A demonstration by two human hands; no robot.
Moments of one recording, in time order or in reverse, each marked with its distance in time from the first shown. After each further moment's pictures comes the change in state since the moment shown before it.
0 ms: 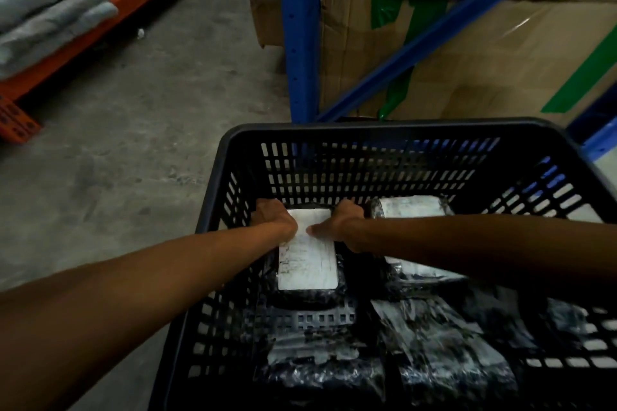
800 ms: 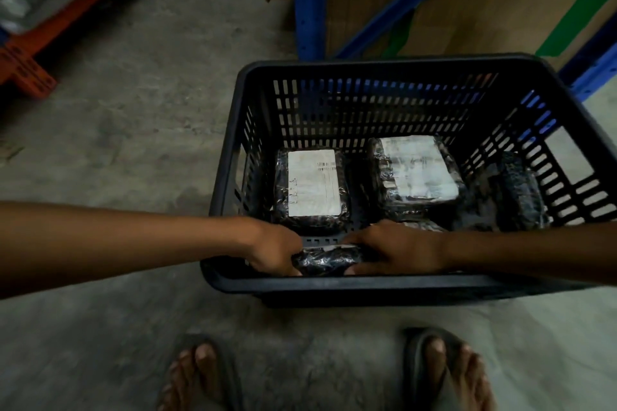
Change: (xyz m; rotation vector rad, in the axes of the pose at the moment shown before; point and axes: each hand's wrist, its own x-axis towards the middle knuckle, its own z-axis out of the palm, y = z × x) left_hand -0.162 -0.078 -0.012 0.522 -0.648 0.669; right_hand -0.174 0.082 -0.045 -0.634 -0.464 -0.796
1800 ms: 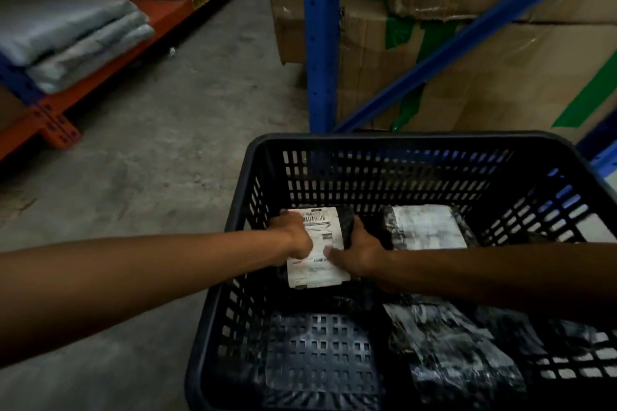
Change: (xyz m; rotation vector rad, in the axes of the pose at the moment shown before) left_hand 0.062 -0.025 -0.087 -0.707 0.601 -0.469; right_hand 0.123 0.043 -0.031 0.771 0.416 0.512
